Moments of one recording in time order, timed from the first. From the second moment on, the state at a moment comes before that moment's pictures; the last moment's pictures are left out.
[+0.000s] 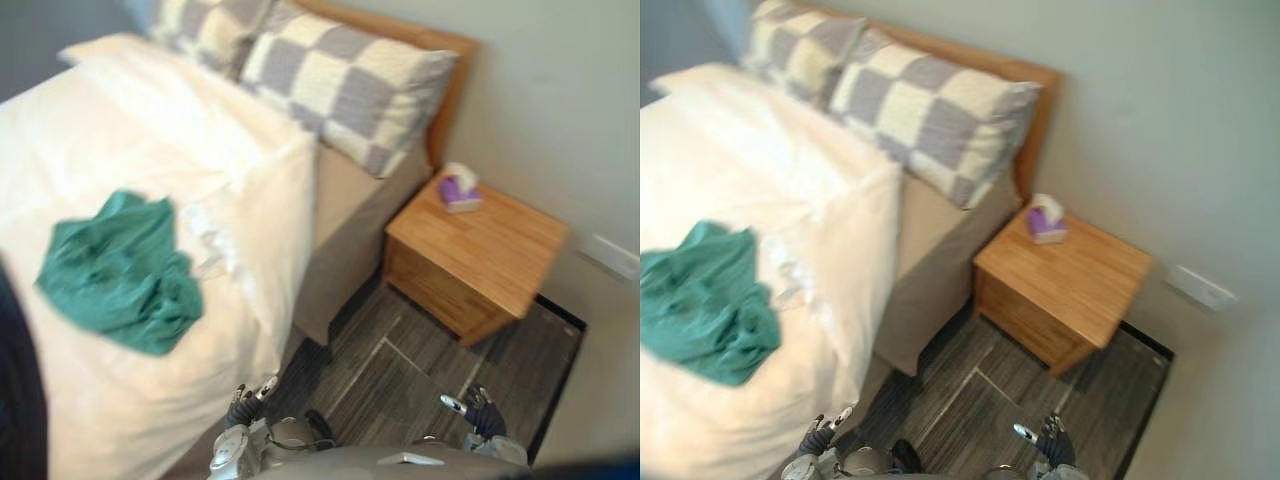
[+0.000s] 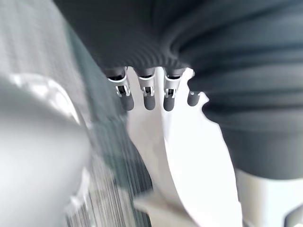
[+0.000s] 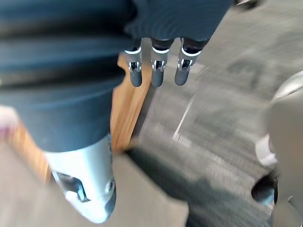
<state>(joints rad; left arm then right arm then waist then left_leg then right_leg) 0.14 0.00 0.27 0.93 -0.27 -0.10 0.06 0.08 -0.02 -0.28 0.97 0.05 -0.28 0.11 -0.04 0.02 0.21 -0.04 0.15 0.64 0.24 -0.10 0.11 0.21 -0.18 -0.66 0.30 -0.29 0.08</state>
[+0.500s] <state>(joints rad) 0.09 0.07 0.22 0.99 -0.26 -0.03 0.05 0.08 -0.01 -0.19 1.01 0.10 -0.23 0.07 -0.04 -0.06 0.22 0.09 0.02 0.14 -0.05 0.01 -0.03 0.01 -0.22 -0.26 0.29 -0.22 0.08</state>
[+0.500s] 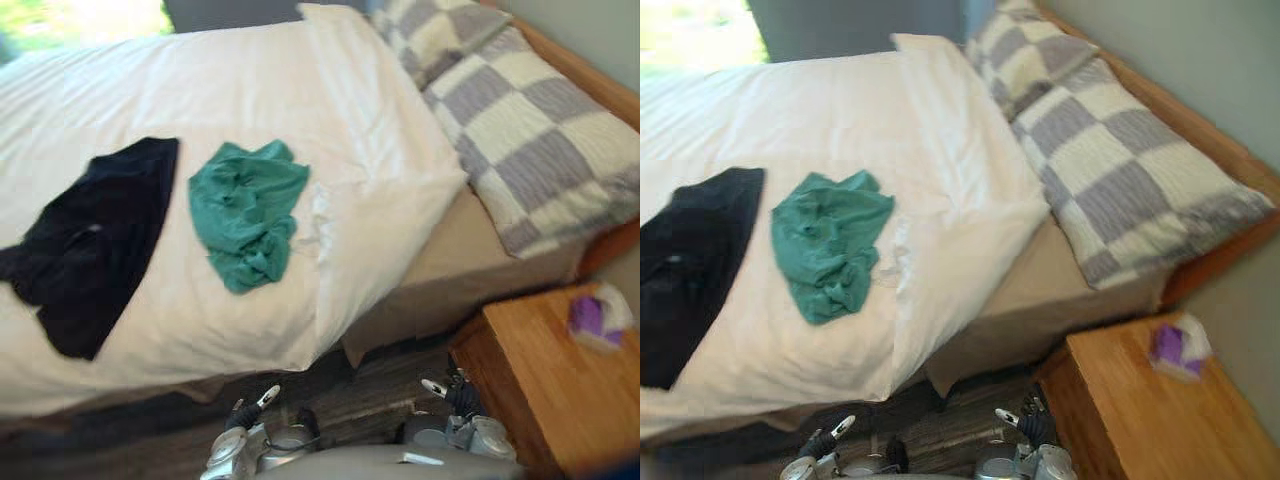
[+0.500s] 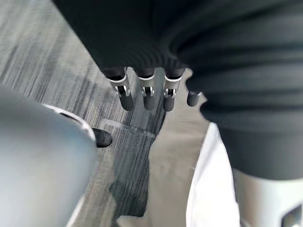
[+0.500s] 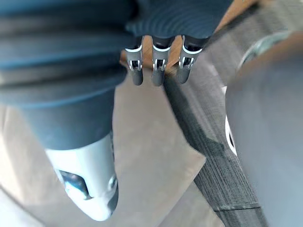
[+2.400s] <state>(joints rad) 0.22 0.14 0.36 0.93 -0.05 -0.13 -0.16 -0.65 -0.41 0.22 0.48 -0.49 0.04 0.02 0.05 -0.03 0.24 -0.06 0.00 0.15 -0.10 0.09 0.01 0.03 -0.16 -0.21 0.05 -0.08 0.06</state>
